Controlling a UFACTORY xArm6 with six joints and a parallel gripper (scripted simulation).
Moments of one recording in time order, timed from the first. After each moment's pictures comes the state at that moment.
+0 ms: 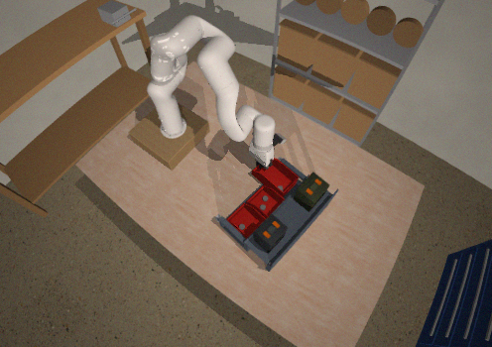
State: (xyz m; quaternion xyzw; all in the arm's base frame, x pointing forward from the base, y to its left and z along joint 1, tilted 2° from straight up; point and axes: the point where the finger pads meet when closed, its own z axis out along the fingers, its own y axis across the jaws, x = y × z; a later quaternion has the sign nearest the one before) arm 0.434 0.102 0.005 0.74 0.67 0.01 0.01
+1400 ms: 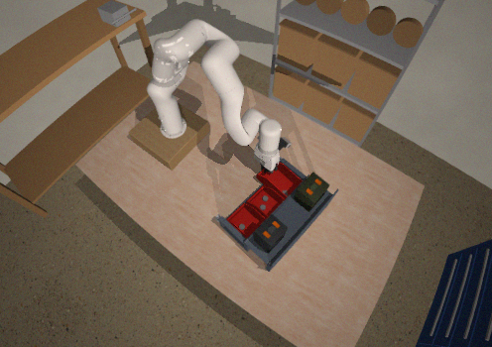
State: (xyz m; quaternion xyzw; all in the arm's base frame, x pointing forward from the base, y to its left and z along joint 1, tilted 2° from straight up) arm 0.462 0.100 0.006 0.74 0.67 0.02 0.01
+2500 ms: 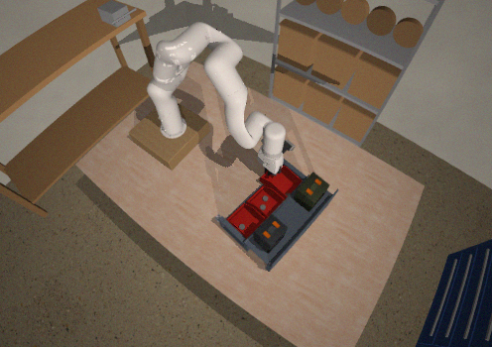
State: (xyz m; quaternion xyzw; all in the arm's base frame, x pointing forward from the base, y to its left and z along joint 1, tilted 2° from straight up) arm 0.481 0.098 0.007 0.74 0.67 0.02 0.01
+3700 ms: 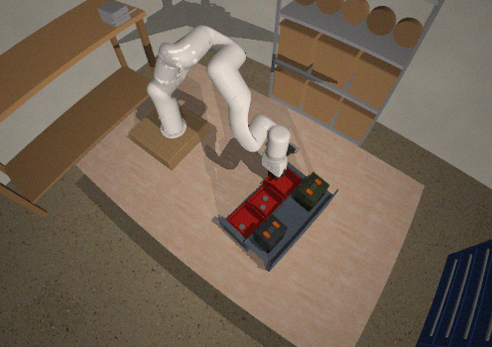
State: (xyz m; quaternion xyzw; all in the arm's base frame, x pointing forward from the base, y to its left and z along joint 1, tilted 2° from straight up) arm 0.501 0.096 0.008 0.74 0.67 0.02 0.01
